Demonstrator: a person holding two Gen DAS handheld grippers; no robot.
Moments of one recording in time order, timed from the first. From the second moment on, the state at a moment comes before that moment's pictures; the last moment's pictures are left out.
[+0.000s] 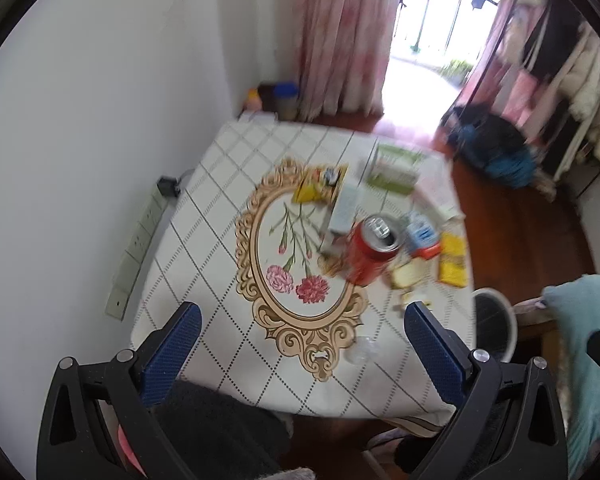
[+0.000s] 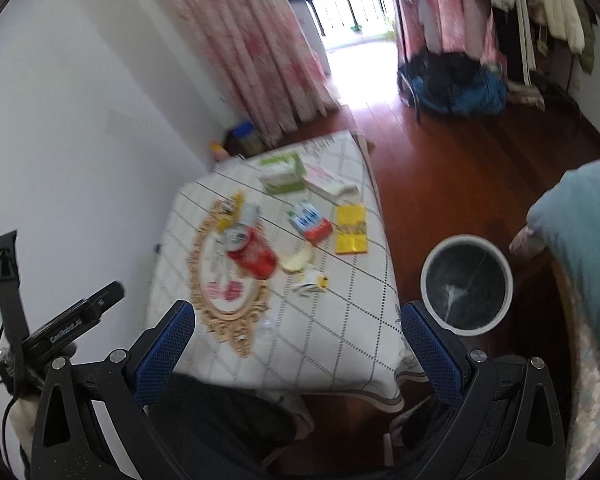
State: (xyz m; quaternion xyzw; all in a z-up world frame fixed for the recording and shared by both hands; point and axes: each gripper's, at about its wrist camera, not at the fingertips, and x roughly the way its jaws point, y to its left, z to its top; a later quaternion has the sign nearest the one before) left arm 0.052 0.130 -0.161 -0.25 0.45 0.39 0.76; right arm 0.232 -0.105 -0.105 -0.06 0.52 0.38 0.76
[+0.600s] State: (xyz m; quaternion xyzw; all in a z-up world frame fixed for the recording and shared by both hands) left arm 0.212 0.178 -0.291 -0.25 0.58 0.35 0.69; right arm 0.385 0.035 -0.317 -0.13 0.66 0.29 0.68
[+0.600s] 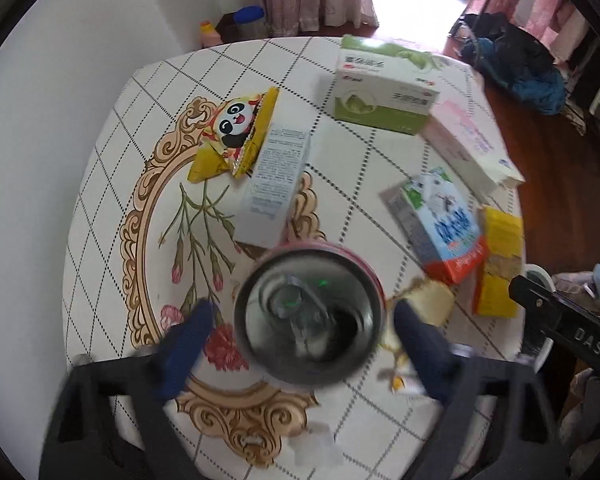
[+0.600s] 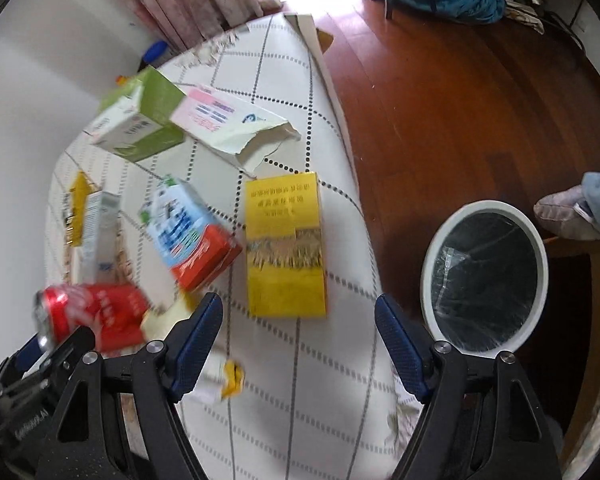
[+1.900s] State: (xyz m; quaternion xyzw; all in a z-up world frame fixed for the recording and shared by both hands) left arm 0.165 0.149 -0.290 -0.23 0.56 0.37 0.71; right arm 0.309 0.036 -0.330 -0.28 0.64 0.30 0.65
